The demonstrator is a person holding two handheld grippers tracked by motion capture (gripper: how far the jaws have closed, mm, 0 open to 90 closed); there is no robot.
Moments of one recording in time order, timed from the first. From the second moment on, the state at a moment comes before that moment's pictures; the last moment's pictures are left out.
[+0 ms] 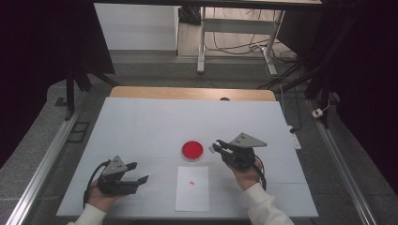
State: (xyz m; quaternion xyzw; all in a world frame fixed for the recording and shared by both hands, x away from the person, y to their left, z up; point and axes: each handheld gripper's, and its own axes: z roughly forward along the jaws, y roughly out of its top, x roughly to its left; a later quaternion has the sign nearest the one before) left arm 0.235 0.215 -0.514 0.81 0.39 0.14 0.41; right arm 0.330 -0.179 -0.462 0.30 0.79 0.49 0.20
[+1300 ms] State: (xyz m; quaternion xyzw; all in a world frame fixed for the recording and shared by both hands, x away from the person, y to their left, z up) left arm 0.236 0.217 -0.516 0.81 0.40 0.14 0.41; right arm 0.402 -0.146 -0.501 0.31 0.85 0.40 0.18
